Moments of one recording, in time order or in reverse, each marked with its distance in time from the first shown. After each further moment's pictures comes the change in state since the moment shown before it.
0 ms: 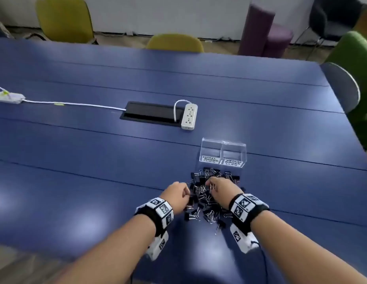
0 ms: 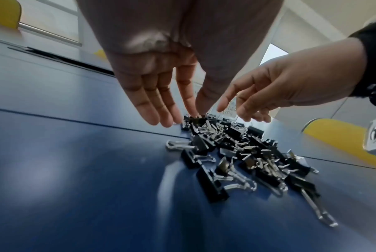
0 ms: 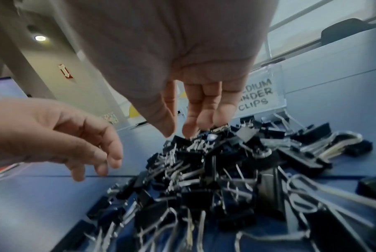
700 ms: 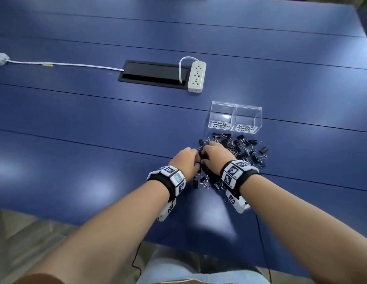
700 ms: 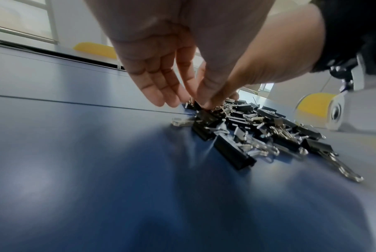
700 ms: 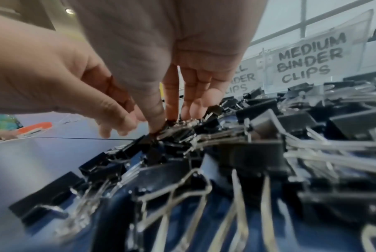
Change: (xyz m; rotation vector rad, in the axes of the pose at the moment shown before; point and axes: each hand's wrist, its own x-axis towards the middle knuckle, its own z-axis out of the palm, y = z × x) left_hand 0.020 -0.009 0.014 0.067 0.032 0.064; right_hand 0.034 -0.027 0.035 -0.081 0.020 -0.094
